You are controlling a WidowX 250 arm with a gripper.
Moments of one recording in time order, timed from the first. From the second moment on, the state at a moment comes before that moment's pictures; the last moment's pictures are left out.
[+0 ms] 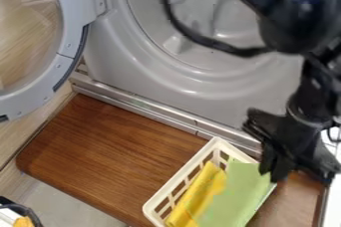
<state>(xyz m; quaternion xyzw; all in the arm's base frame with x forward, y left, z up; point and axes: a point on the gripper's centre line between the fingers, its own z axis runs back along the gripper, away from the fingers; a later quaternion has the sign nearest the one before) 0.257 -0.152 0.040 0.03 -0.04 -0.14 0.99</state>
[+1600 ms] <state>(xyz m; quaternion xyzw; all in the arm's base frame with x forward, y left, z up) 0.379 -0.019 0.141 0.24 -0.44 -0.26 0.82</state>
